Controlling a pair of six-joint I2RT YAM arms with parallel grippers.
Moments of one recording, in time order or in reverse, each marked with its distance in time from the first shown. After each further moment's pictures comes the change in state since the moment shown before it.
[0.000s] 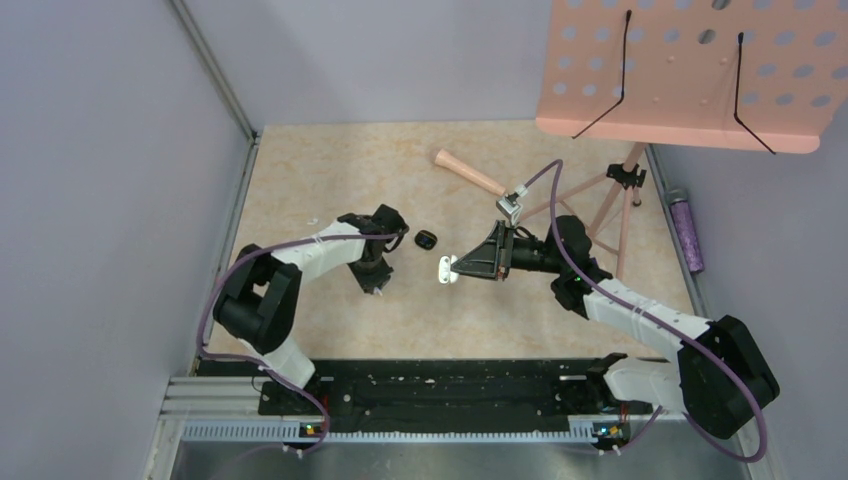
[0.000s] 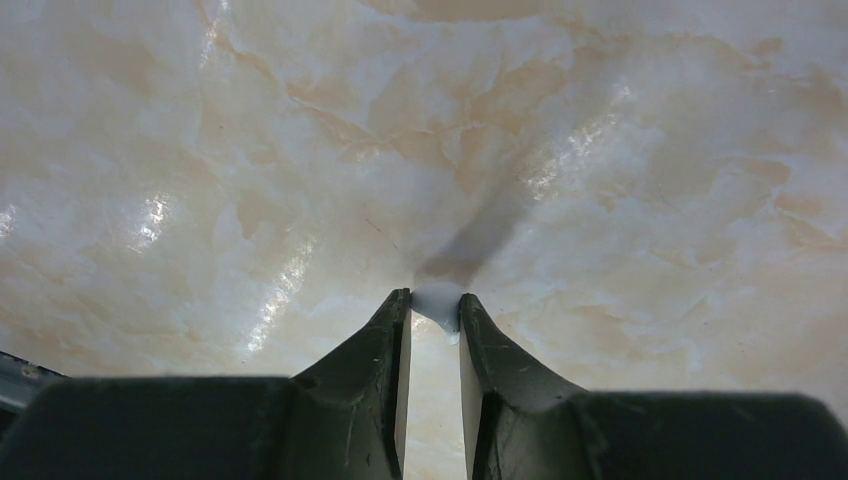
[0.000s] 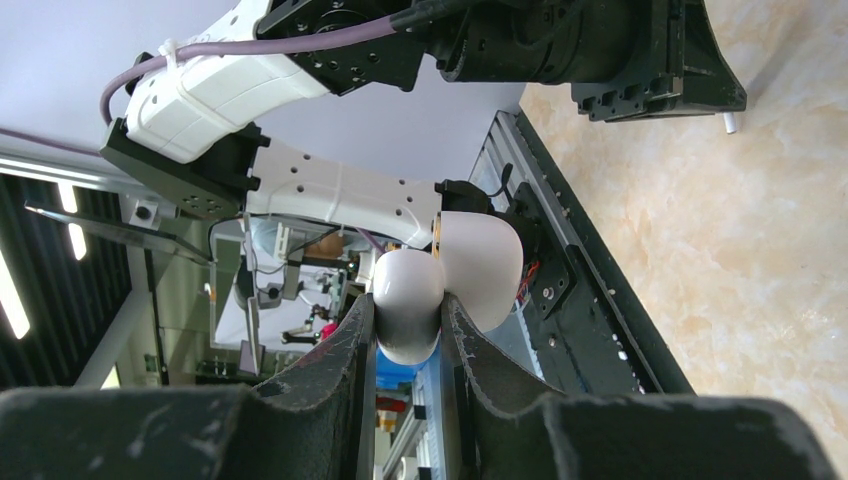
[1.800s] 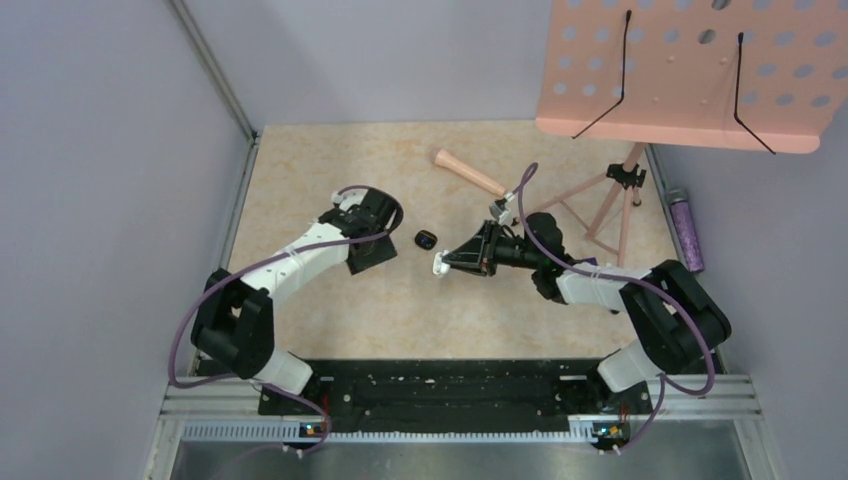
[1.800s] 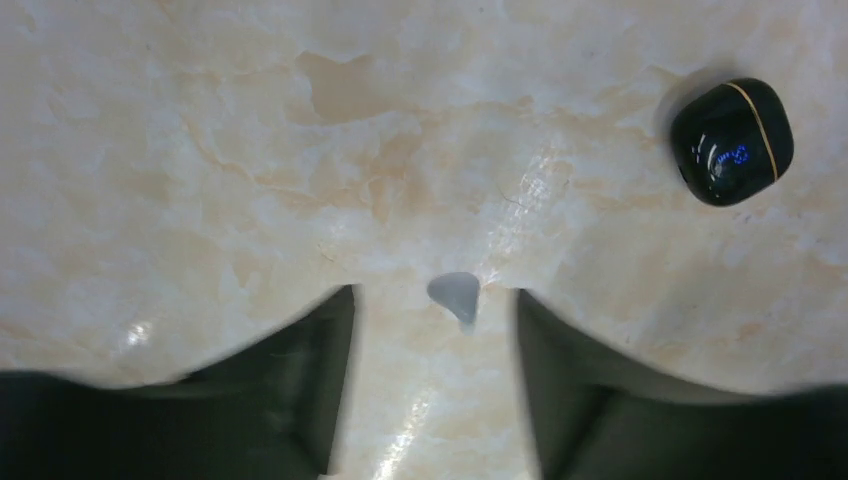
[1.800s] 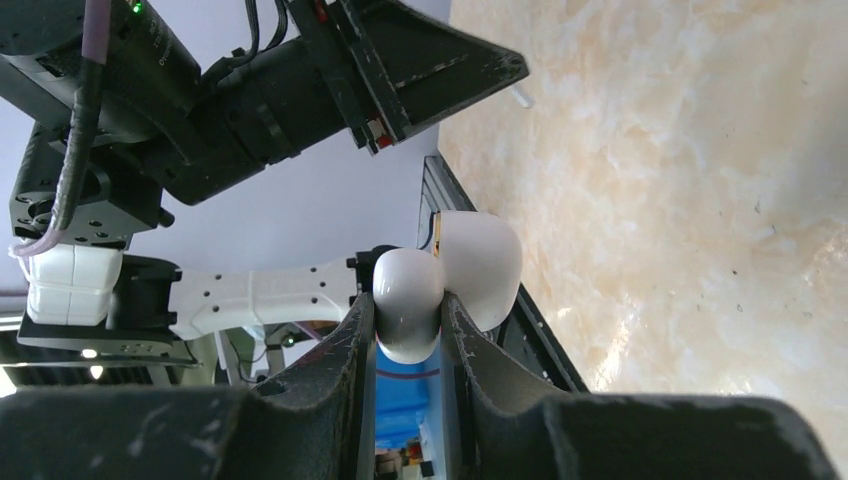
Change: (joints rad) left arm 0.001 -0.179 0.050 0.085 -0.063 0.201; right arm -0.020 0.335 0.027 0.121 0.101 0.034
